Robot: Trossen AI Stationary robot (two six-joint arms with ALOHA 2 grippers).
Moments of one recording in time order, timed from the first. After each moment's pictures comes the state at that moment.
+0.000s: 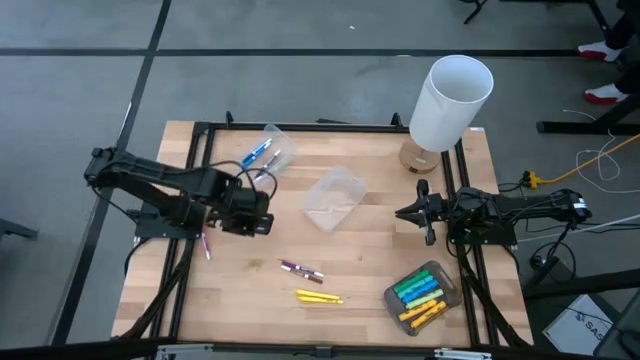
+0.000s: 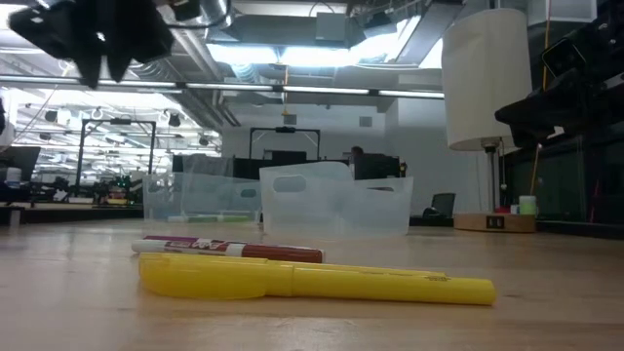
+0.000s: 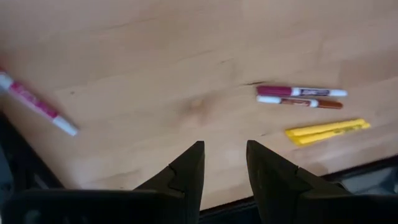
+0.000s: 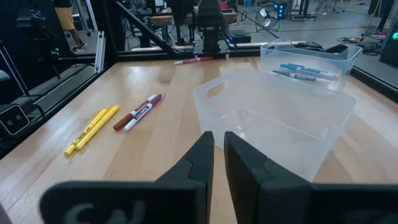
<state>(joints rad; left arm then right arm) -0.15 1.26 1.08 -1.12 0.18 -1.59 0.06 0.18 0.01 0.02 0.03 0.04</state>
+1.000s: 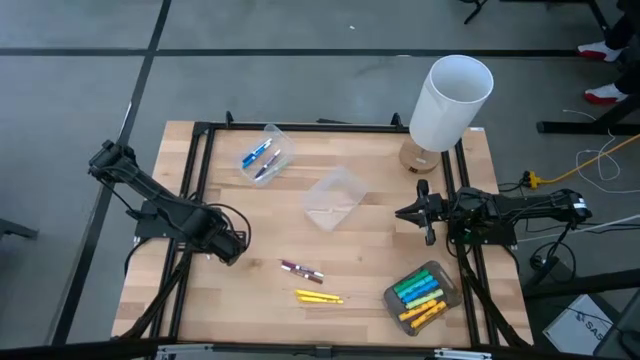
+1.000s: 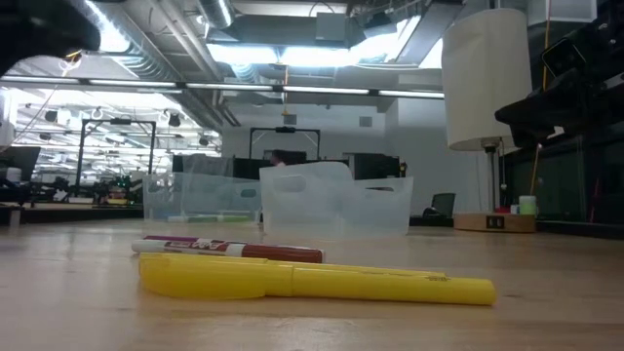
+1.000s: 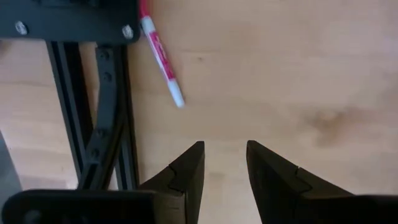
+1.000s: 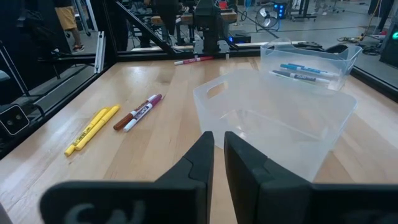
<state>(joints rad) -0.55 1.26 0.97 -1.31 0.07 -2.19 0.06 0.18 0.01 0.02 0.03 0.05</state>
